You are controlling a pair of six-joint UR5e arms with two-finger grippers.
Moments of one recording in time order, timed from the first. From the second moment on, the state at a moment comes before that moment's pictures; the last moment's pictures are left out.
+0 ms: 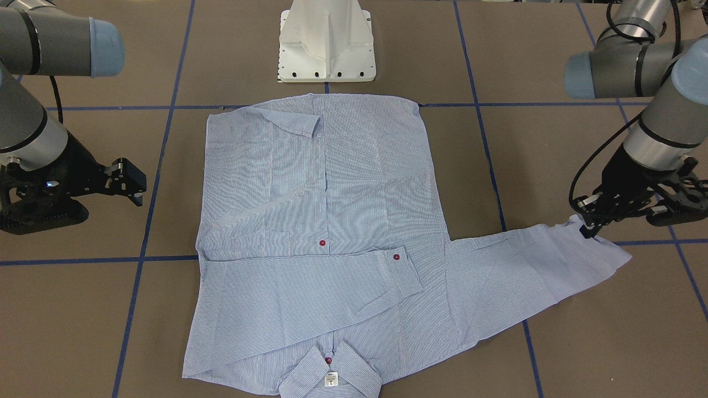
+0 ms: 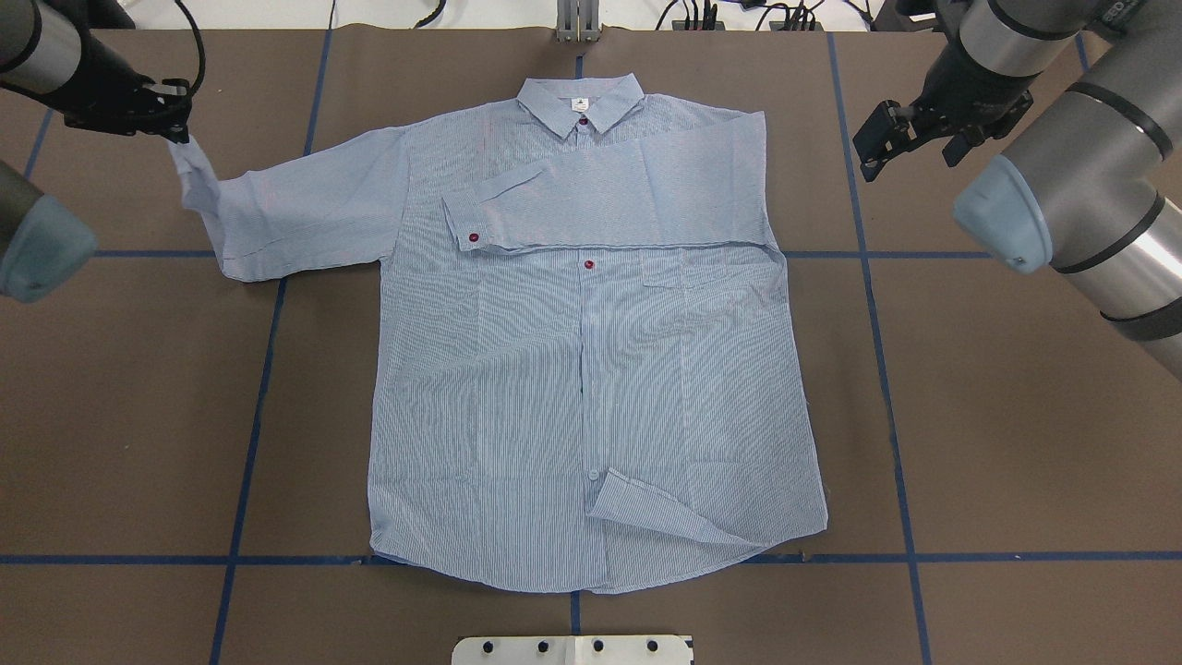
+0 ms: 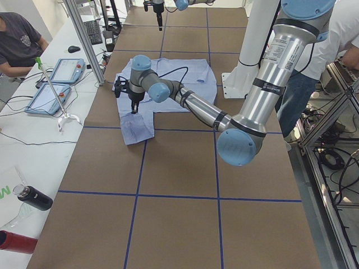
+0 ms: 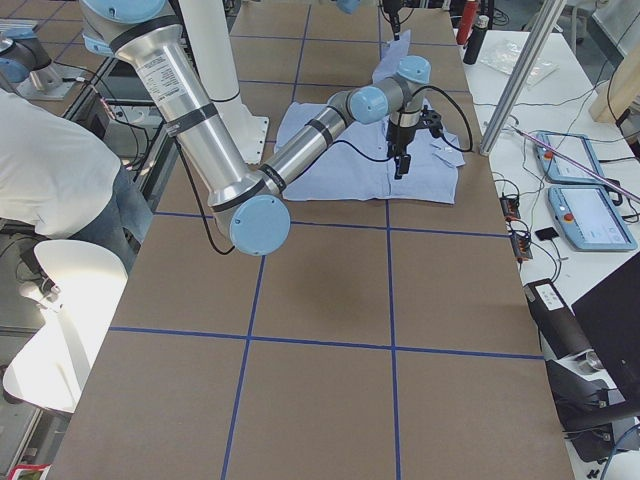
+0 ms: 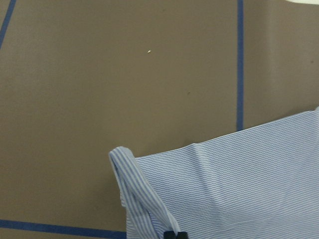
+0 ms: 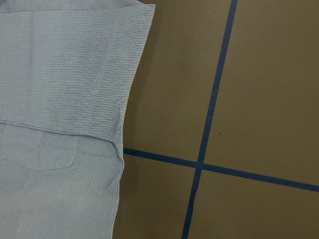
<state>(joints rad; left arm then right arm) -1.06 -2.00 -1.70 -1.78 -2.06 -1.02 1.05 -1.06 1.79 -1.83 2.20 0.50</state>
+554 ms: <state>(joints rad) -0.88 -2.24 -1.67 -1.77 -2.10 -1.36 1.06 -1.11 1.82 -1.83 2.19 0.50</state>
